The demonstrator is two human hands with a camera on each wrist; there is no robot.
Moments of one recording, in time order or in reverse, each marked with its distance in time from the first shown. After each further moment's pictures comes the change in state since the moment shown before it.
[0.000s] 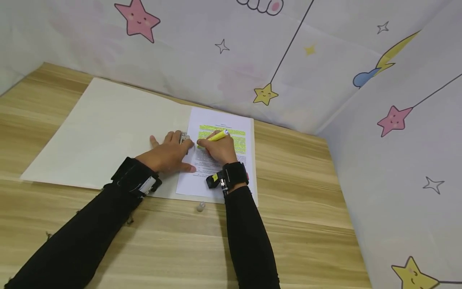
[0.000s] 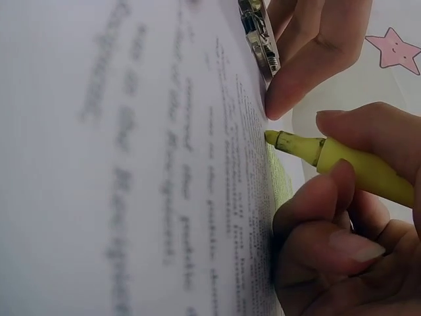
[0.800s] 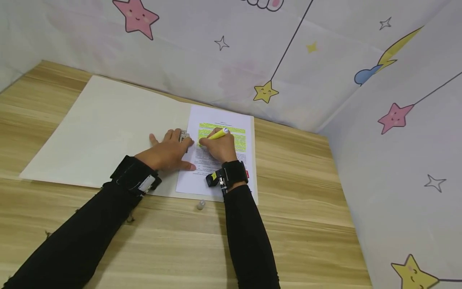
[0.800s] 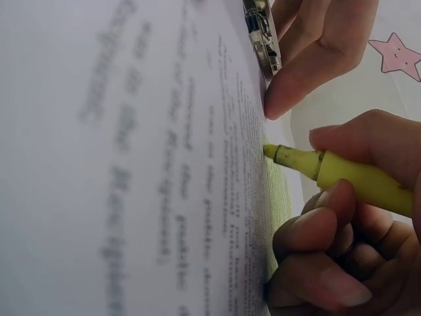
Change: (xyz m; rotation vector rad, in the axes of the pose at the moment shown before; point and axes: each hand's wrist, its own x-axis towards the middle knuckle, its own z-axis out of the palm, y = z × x) left_hand 0.001 0.000 0.002 -0.004 0.012 0.006; right_hand -0.002 -0.003 0.001 -0.063 0.065 -0.037
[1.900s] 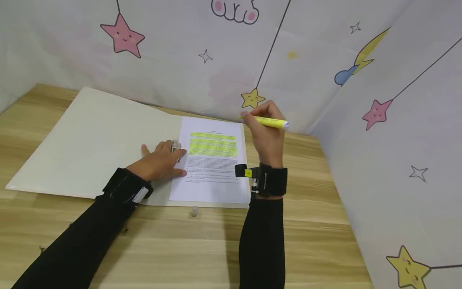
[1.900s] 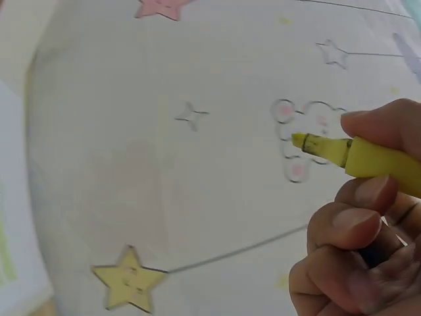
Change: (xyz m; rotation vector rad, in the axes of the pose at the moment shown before) left_hand -0.002 -0.029 0.009 0.046 0.020 -0.020; right_hand -0.041 -0.054 -0.107 0.534 0.260 -0.486
